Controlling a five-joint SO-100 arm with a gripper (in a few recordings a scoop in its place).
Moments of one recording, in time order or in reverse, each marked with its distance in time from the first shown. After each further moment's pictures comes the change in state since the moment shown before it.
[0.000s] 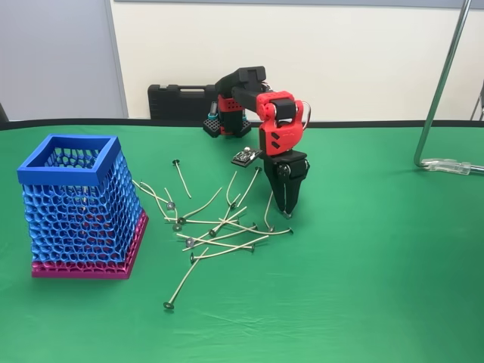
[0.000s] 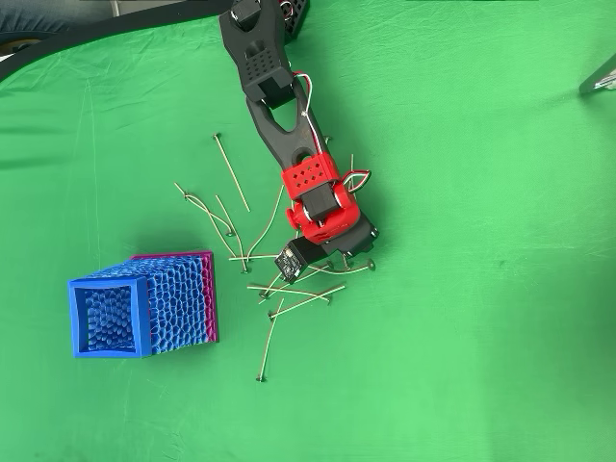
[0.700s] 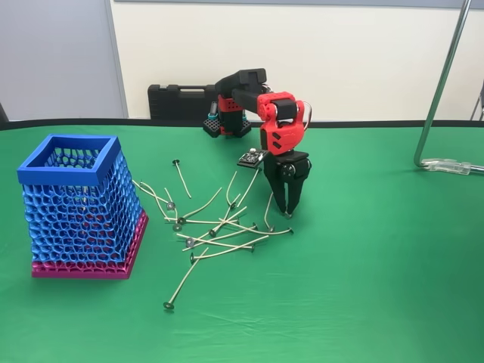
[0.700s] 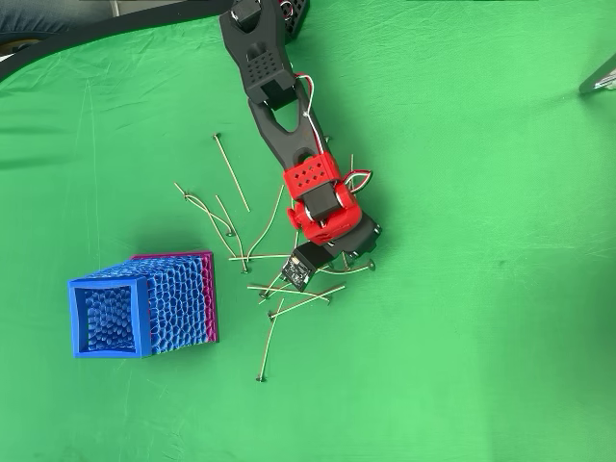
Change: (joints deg) arm -0.5 -1.5 -3.0 0.0 -7.8
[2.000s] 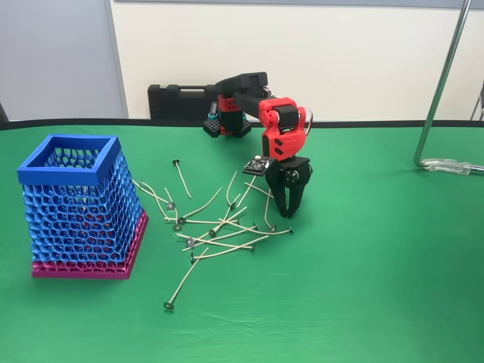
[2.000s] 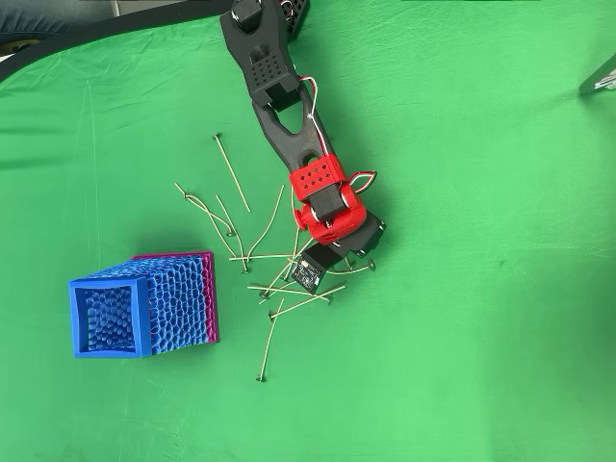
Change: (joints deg) arm -0.3 -2.9 -1.0 -1.6 -3.9
